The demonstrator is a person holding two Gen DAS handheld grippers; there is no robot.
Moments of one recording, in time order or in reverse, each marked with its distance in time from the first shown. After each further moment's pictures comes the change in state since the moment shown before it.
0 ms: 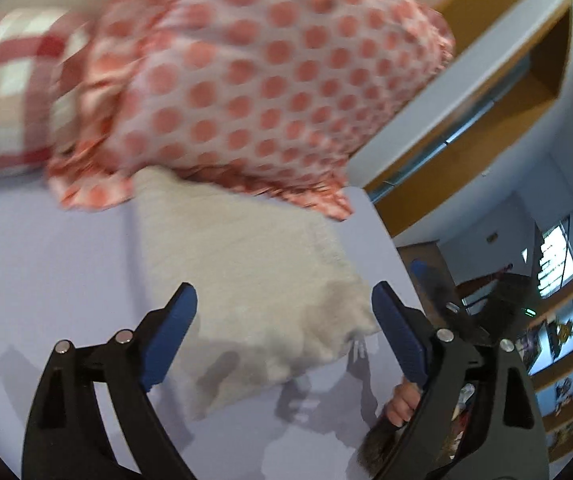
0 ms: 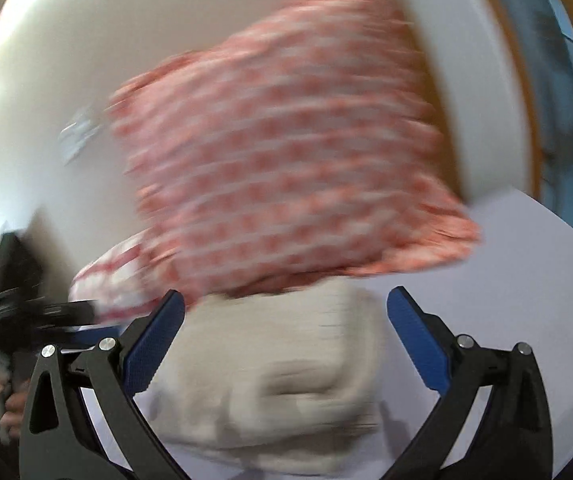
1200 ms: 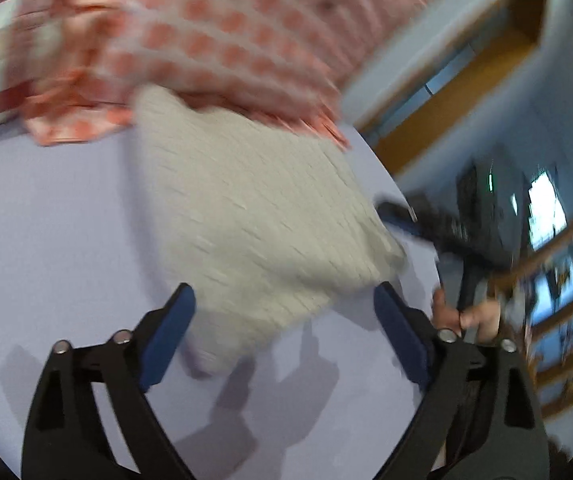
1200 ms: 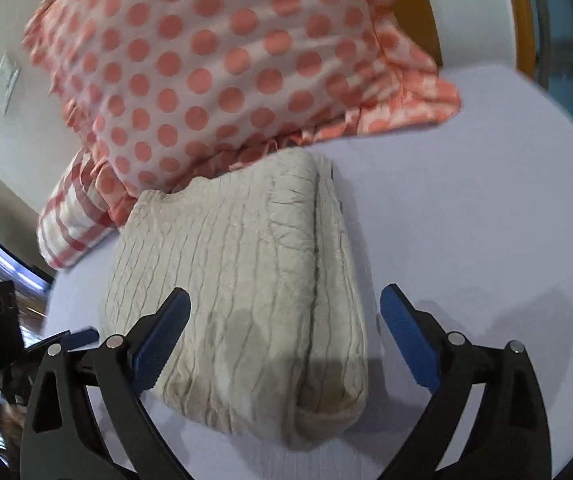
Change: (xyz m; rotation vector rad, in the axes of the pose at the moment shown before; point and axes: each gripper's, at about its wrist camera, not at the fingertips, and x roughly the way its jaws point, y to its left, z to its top) left arm 0.020 0.039 -0.043 0.074 0.114 -0.031; right arm 0.061 -0.072 -0.032 0.223 0.479 -0.145
